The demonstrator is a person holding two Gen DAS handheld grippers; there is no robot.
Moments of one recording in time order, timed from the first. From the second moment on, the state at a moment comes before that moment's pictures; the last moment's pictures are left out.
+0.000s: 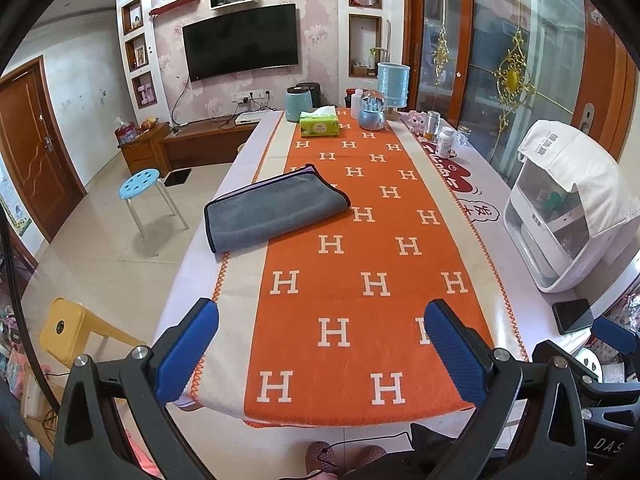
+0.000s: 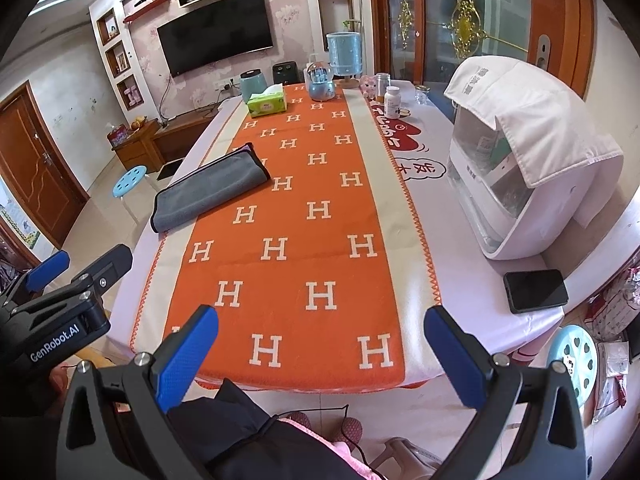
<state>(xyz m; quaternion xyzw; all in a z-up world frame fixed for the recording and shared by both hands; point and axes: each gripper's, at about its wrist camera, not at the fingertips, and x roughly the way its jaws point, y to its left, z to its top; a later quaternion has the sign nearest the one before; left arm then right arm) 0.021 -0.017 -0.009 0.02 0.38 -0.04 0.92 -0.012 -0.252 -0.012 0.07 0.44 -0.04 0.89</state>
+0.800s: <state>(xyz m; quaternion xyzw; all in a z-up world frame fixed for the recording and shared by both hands) 0.023 -0.013 -0.009 0.02 0.38 -0.03 0.92 -0.003 -0.248 -0.016 0.07 0.45 -0.04 0.89</state>
